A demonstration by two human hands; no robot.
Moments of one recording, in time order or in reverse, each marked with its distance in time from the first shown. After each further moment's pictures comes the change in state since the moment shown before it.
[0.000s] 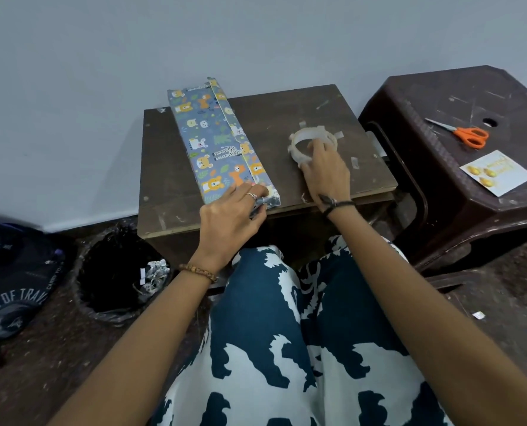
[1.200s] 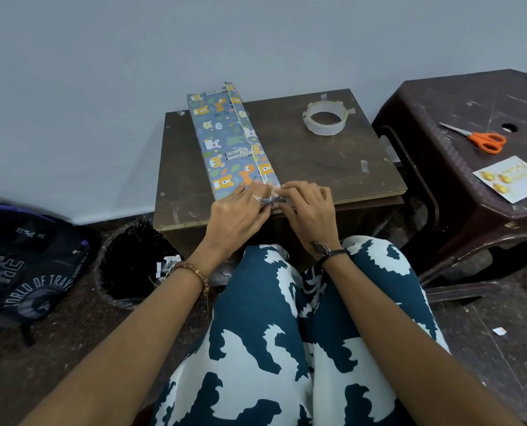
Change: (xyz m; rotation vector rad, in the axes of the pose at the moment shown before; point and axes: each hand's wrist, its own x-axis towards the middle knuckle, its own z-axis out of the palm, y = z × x) left_hand -0.003 -0.007 -0.003 0.238 0.057 0.204; right_hand -0.071 -0.012 0.029 0.168 0.475 -0.569
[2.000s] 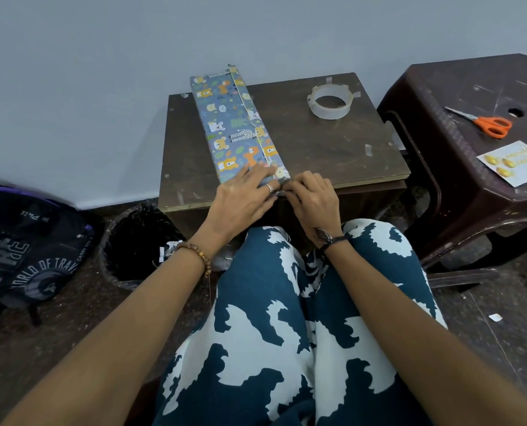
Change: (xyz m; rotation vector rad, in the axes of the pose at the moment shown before) left_hand -0.005 -0.004 -0.006 0.079 -0.223 0.093; right_hand -0.007 -0.004 -0.004 -0.042 -0.078 0.058
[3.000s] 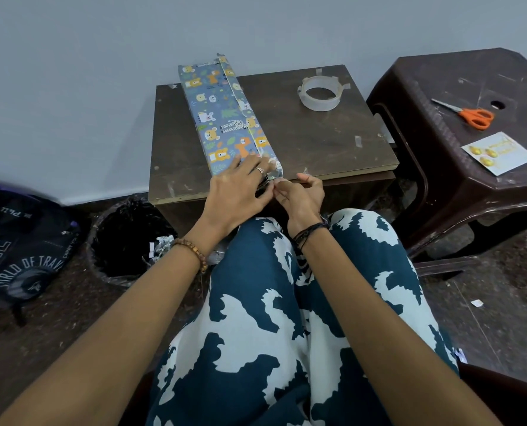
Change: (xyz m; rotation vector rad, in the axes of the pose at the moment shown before) left_hand 0.006 0.012 -0.004 -0.194 0.050 -0.175; right_hand 0.034 -0.056 -0.030 1.351 0.187 1.668
